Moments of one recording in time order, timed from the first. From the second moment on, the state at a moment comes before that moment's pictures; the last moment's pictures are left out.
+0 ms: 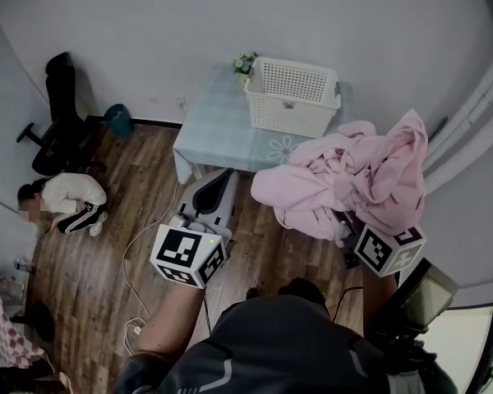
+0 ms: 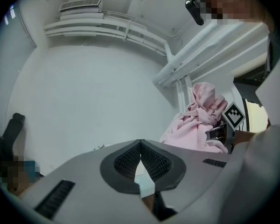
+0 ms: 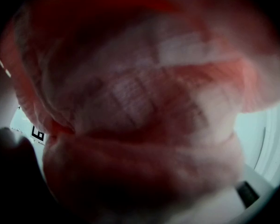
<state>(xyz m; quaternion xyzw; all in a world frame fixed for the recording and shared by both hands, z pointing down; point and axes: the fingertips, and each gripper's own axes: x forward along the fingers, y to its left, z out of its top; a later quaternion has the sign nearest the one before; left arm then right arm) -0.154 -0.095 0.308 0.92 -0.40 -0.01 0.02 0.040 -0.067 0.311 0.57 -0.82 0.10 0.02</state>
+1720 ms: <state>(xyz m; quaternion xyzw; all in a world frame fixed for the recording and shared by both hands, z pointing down) -0.088 -0.315 0.313 0.89 -0.45 0.02 0.03 0.147 -0.316 0.291 0.52 -0.85 0.10 0.00</state>
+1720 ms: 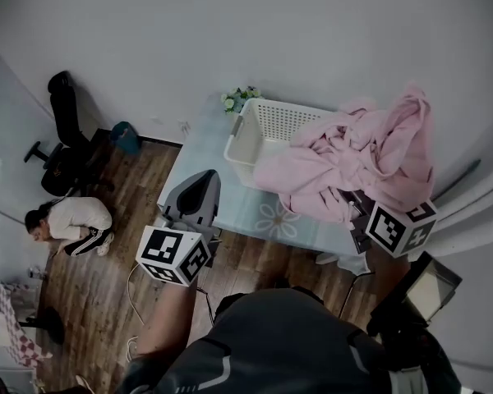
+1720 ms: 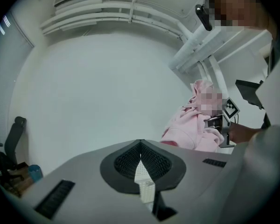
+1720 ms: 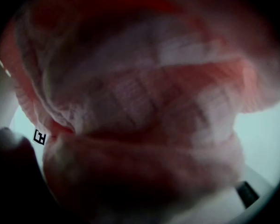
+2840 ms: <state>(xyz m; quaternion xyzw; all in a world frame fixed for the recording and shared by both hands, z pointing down) -0.090 -0.513 0.319 0.90 -0.43 0.04 0.02 0.128 -0.538 0.353 0.49 -0.85 0.09 0.16</state>
